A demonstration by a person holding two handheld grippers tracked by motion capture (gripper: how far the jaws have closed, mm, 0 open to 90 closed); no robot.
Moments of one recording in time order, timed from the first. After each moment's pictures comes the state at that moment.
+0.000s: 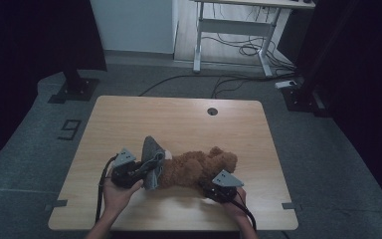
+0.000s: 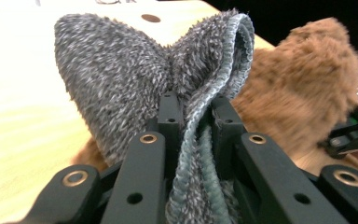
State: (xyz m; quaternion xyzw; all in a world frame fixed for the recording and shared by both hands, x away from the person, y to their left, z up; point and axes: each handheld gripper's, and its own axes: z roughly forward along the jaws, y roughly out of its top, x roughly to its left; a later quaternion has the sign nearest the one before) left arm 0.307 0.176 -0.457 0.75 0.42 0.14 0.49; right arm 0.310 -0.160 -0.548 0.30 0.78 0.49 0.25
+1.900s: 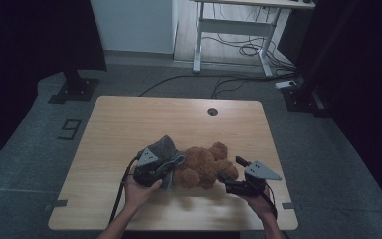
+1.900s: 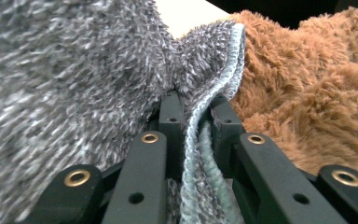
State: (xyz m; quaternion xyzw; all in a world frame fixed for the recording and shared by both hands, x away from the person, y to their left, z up) left arm 0.329 0.121 -0.488 0.77 0.38 0.12 0.50; right arm 0.300 -0.224 -0.473 0.35 0.72 0.55 0.25
